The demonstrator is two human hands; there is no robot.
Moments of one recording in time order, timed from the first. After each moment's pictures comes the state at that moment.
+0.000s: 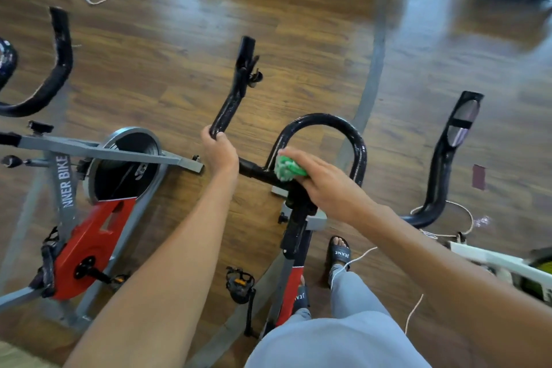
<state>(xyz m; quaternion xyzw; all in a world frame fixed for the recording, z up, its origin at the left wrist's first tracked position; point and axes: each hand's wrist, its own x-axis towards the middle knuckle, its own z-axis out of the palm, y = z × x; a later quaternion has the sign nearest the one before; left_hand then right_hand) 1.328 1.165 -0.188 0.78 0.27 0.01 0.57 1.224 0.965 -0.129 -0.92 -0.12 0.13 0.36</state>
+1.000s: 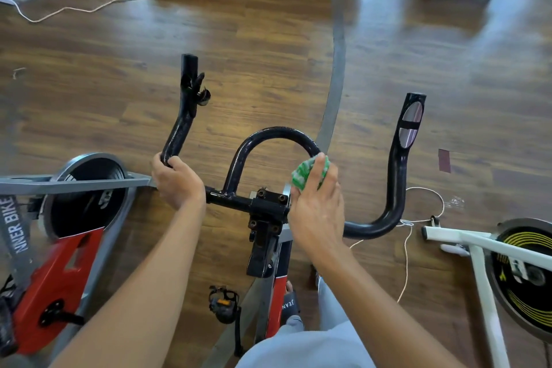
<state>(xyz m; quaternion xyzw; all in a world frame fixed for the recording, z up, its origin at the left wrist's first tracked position) 1.328 1.133 -0.186 0.82 0.35 0.12 0.45 1.200 0.962 -0.169 -0.95 0.23 -0.02 0.19</state>
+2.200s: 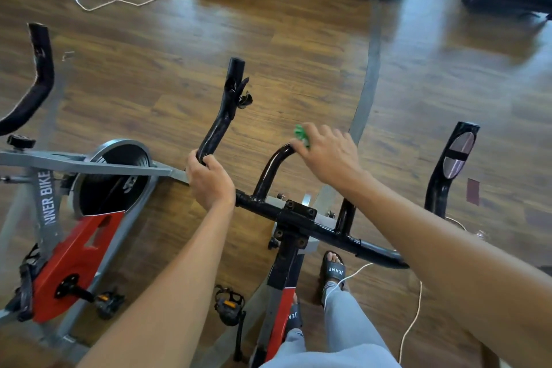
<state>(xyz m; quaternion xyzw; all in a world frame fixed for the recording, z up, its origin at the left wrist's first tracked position) 1.327 1.138 -0.185 0.81 0.35 0.11 0.47 1.331 0.933 -0.151 -0.99 0.01 0.03 0.13</state>
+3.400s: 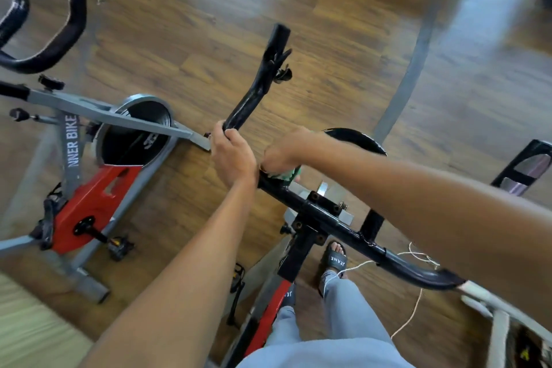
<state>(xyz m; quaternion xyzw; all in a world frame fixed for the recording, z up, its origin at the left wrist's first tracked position) 1.337 1.136 -0.186 0.79 0.38 0.12 0.47 1.377 1.052 -0.138 -0.85 -0.24 0.47 -0.07</state>
